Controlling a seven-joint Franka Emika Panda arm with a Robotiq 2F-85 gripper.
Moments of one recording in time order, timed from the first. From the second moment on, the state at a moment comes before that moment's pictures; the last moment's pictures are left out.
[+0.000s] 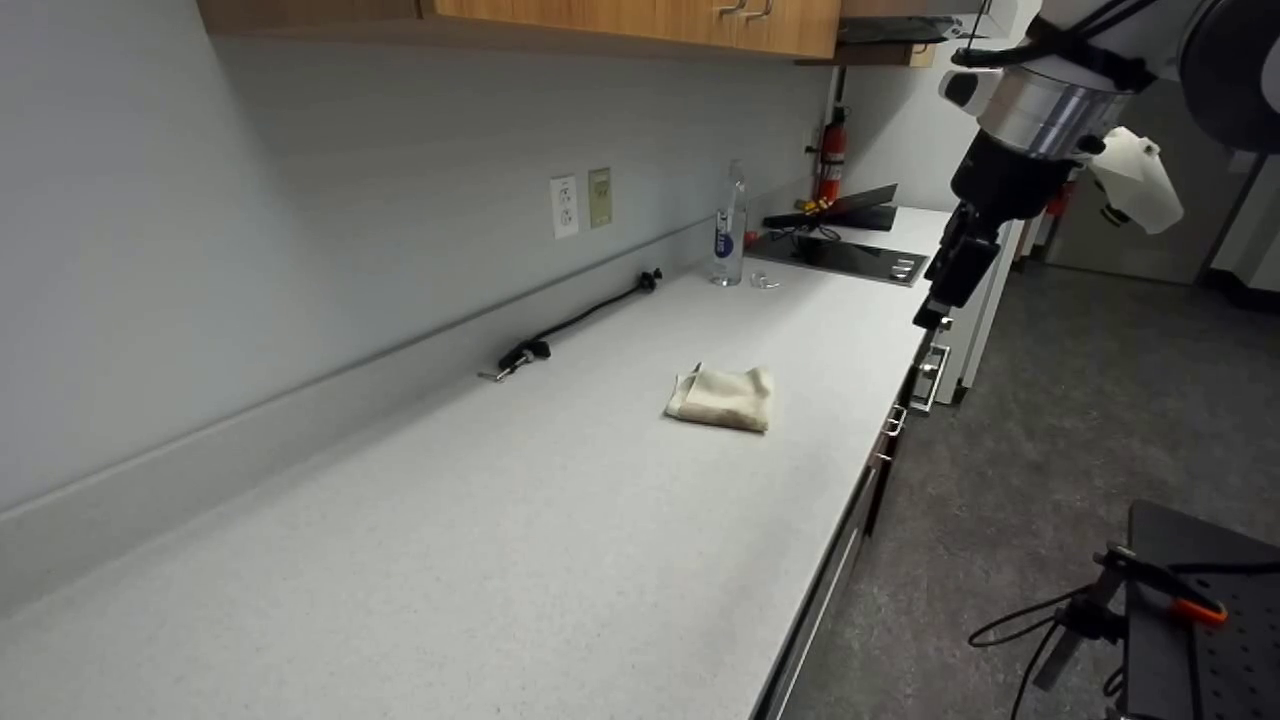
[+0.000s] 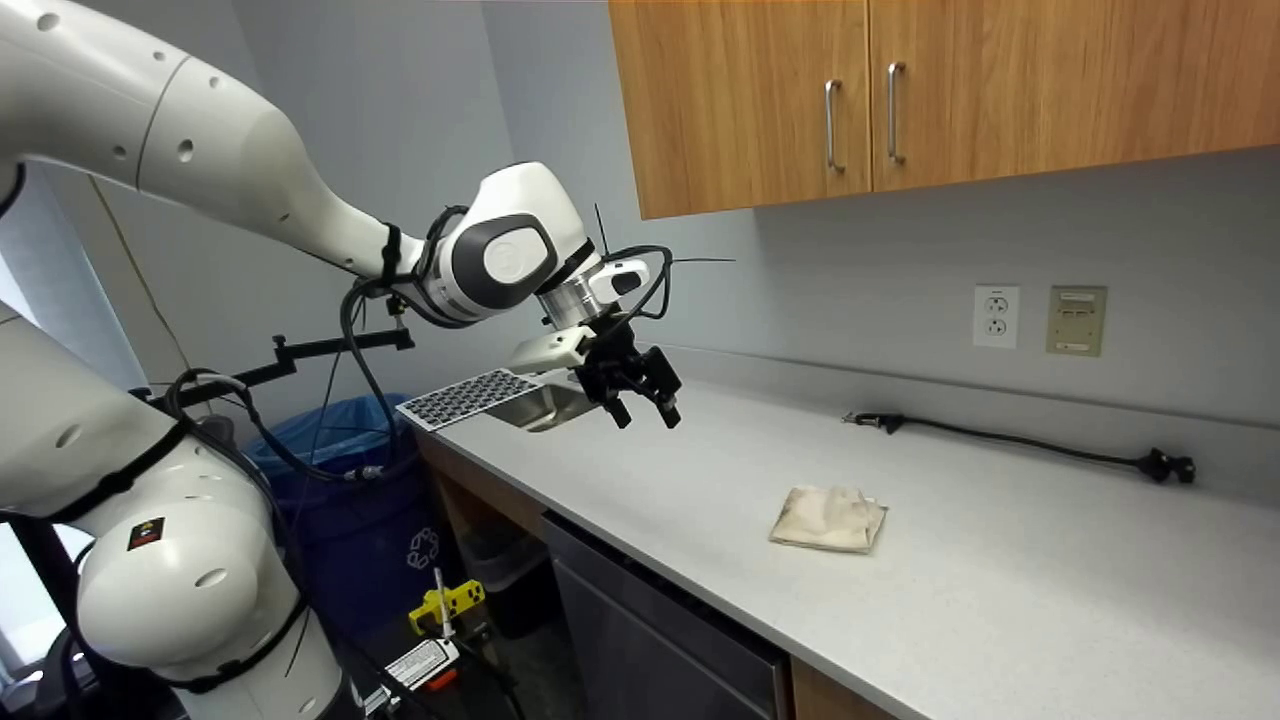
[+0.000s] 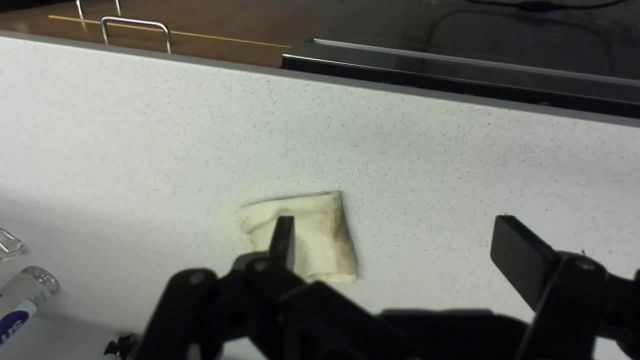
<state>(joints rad) -0.02 -0.43 0.02 -2.62 -0.23 2.47 -0.07</state>
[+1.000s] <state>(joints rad) -0.02 -0.42 0.01 -2.62 -0.23 2.47 -0.07</state>
